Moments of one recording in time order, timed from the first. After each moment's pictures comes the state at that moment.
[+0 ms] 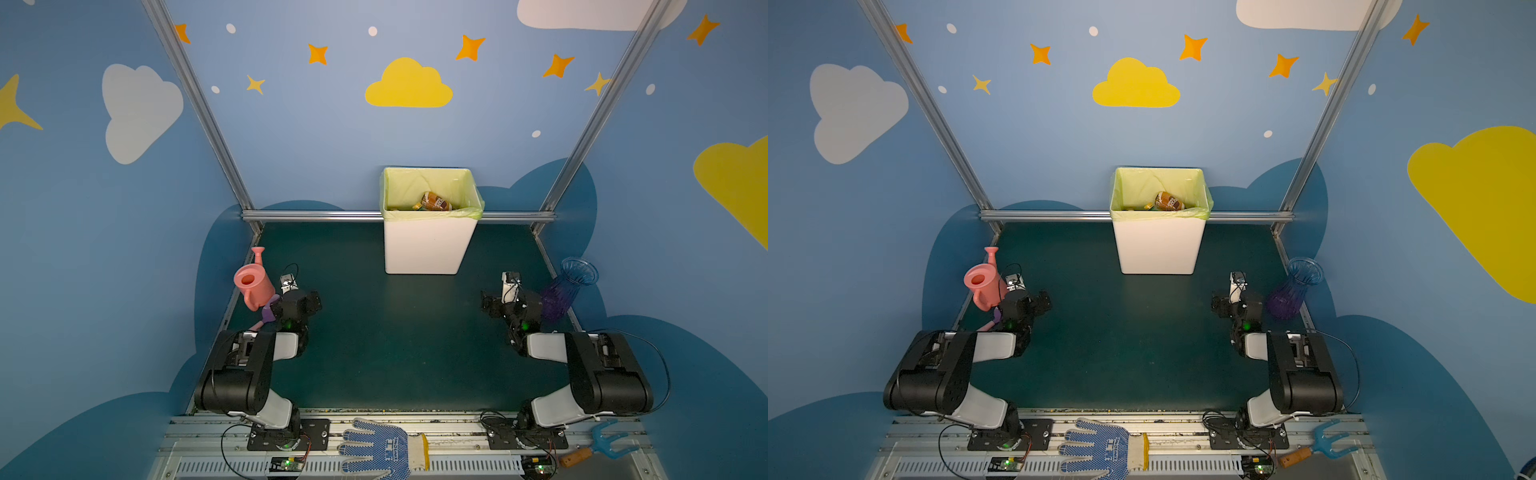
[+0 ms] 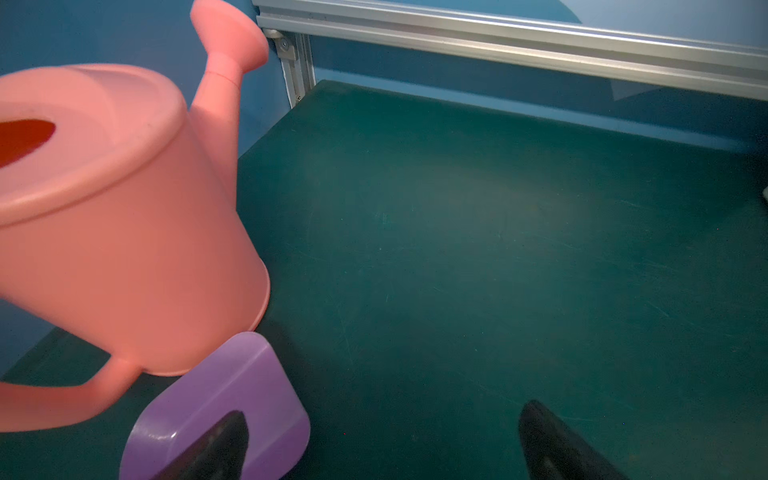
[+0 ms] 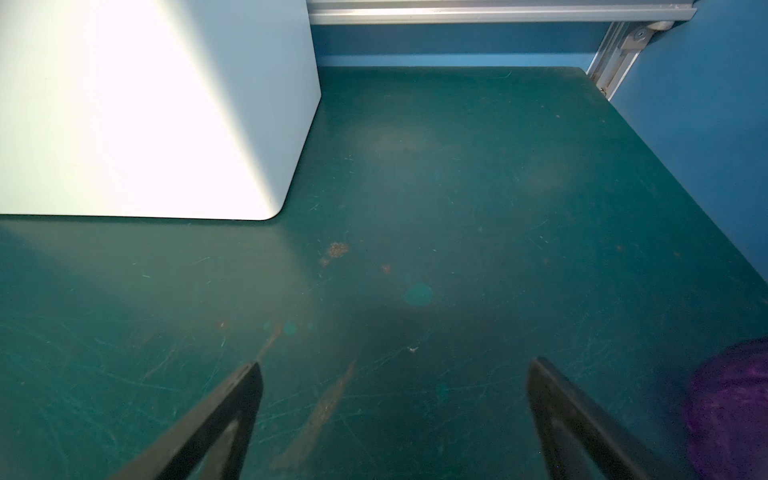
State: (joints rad) left arm -0.03 1.53 0.40 0.66 -0.33 -0.21; right arm 0.04 1.51 0.39 0.70 -0.06 -0.03
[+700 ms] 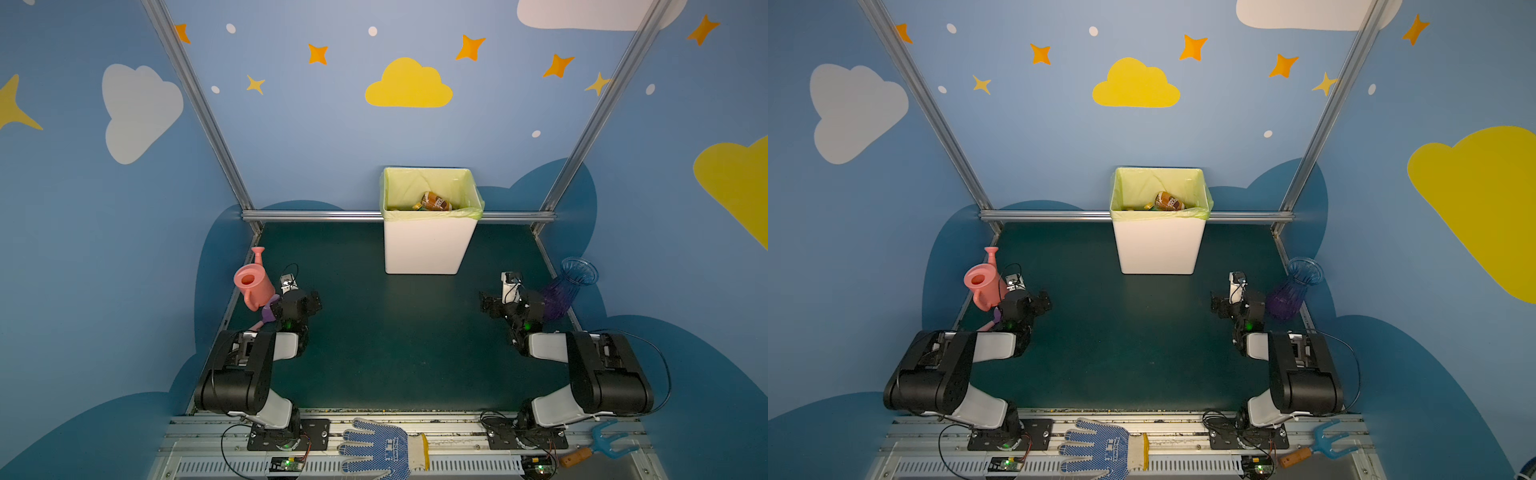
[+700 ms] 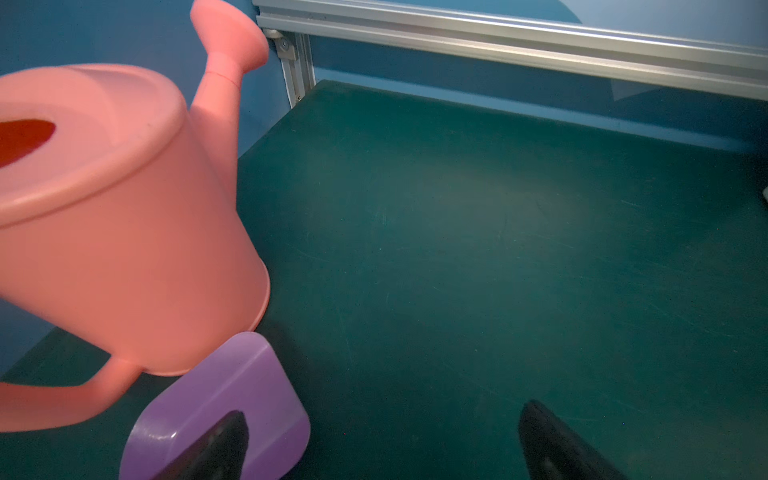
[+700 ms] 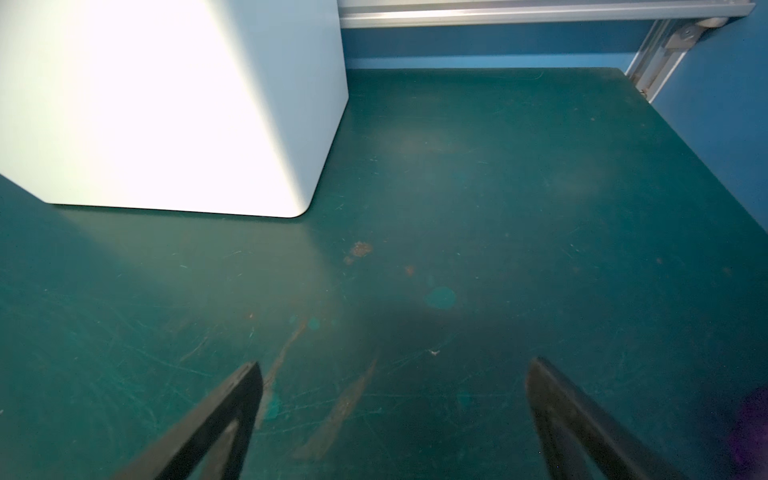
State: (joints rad) left arm -0.03 1.53 0.40 0.66 -0.33 -0.21; right arm 0.02 1.51 0.39 0.70 -0.18 -0.04
